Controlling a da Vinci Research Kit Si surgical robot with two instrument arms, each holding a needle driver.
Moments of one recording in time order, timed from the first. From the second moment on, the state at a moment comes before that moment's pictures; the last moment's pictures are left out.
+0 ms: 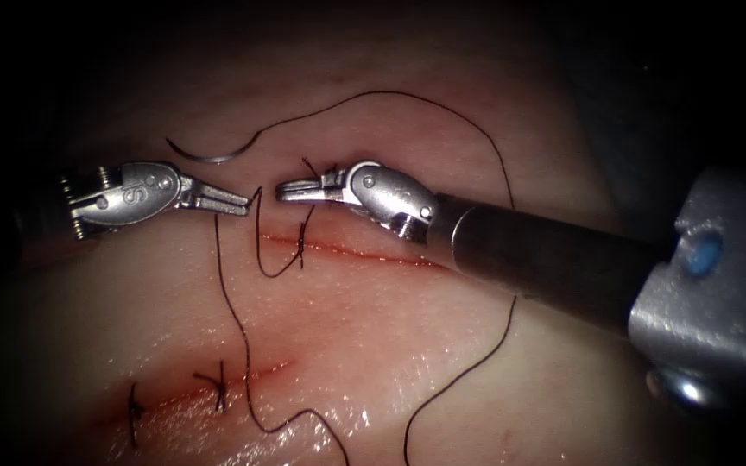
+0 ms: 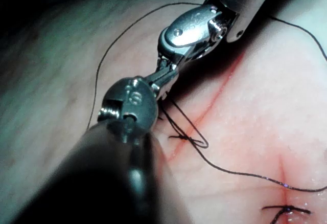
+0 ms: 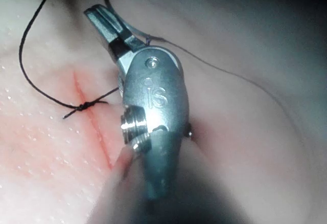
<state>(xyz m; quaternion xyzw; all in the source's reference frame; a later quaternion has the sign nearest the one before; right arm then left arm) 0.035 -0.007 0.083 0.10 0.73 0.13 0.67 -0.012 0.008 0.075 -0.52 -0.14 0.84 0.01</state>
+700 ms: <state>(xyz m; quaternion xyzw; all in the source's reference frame) 0.041 -0.010 0.085 0.14 0.78 0.11 0.61 -0.012 0.009 0.077 -0.51 -0.18 0.84 -0.04</state>
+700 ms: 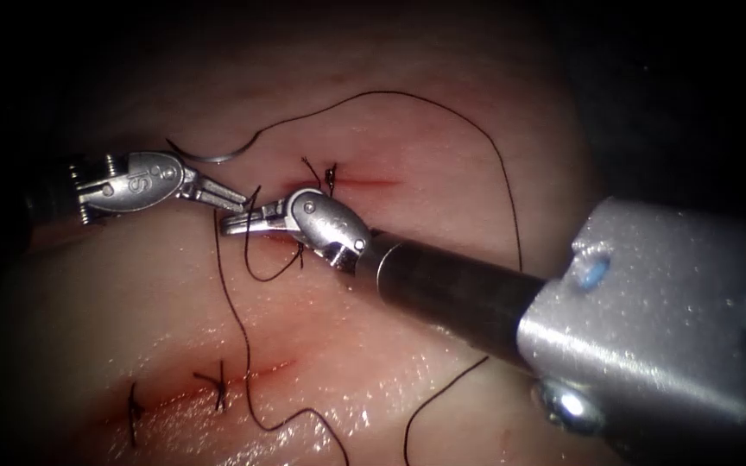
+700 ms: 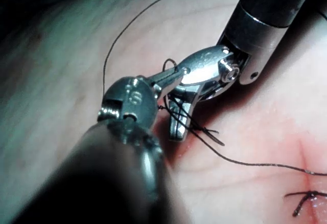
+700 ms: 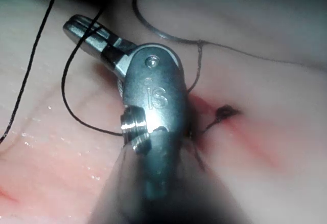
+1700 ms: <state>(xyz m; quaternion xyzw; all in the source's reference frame) 0.034 -0.010 0.082 0.17 0.81 0.29 0.48 -0.014 0.011 0.088 -0.51 -0.13 0.85 0.01</state>
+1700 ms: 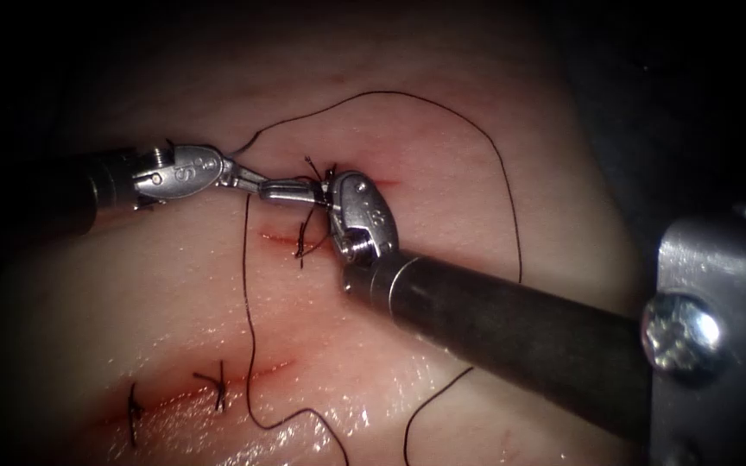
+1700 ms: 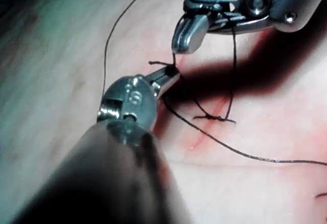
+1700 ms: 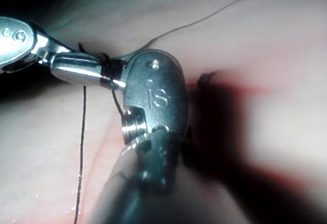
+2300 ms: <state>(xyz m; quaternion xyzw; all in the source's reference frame) 0.035 -0.011 0.083 0.13 0.69 0.48 0.53 -0.016 0.006 0.094 -0.54 -0.14 0.83 0.04</state>
